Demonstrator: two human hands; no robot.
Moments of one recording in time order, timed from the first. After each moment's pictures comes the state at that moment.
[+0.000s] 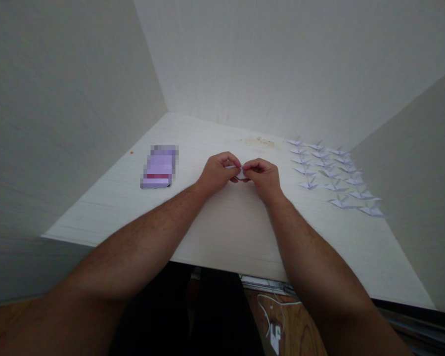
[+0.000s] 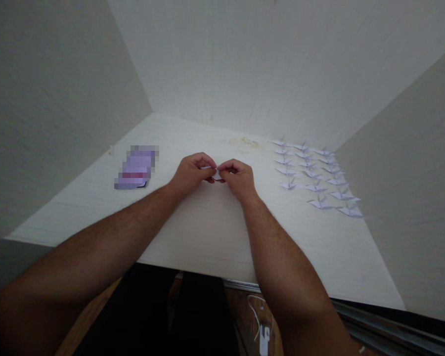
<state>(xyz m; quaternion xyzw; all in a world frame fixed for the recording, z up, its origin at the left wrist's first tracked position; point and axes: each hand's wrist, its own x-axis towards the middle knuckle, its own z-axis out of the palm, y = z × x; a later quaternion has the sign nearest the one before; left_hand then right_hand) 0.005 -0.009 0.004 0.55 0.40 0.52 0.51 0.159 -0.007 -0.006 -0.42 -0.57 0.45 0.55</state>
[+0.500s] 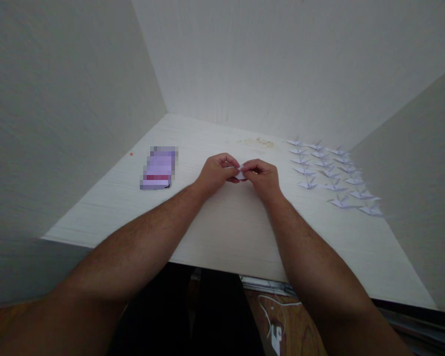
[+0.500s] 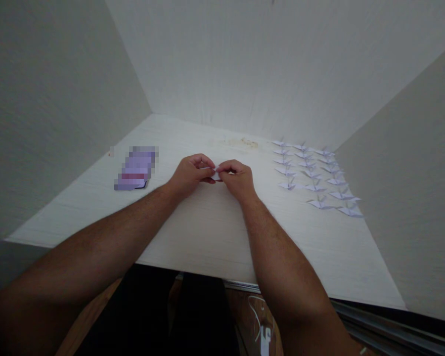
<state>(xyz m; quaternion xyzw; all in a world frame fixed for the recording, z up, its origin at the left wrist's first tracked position) 0.002 -0.005 -0.001 0.50 0.39 0.51 0.58 0.161 -0.007 -0.008 -0.41 -0.61 0.39 0.55</state>
